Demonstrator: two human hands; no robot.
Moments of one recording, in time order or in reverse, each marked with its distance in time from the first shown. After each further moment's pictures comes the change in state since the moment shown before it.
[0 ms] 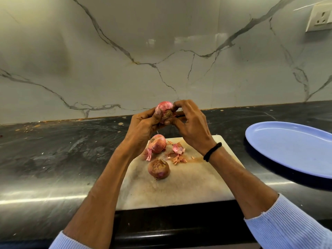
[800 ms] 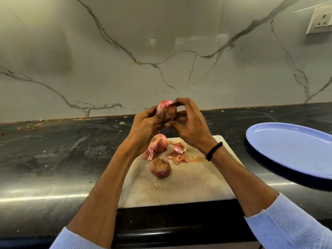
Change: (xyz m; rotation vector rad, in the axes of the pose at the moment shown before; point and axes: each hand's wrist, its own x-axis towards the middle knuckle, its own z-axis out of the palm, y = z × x) left_hand 0.001 0.003 0.003 -0.071 0.002 -0.031; right_hand 0.001 -0.007 0.000 0.152 -0.082 0.113
